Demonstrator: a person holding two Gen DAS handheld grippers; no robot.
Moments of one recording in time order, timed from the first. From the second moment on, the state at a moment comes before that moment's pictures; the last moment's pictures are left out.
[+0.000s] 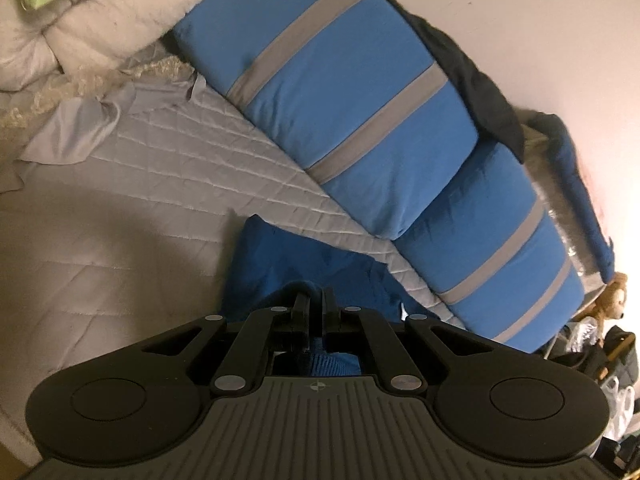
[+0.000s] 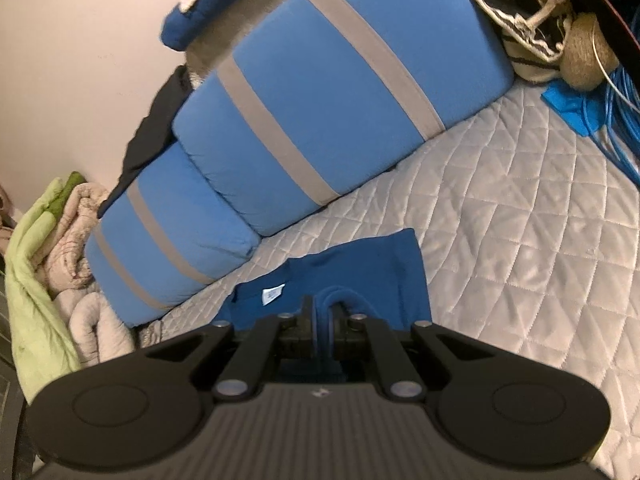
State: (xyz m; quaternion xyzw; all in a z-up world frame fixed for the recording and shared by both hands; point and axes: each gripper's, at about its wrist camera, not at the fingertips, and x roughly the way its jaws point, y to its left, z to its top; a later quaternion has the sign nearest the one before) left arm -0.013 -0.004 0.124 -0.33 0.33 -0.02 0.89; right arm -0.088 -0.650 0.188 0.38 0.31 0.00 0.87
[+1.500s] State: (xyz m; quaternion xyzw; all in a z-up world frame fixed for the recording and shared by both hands) left arm 0.040 -0.006 0.054 -0.34 0.45 -0.11 0.82; right arm -0.030 -0.639 0.071 0.44 0.42 0.06 0.79
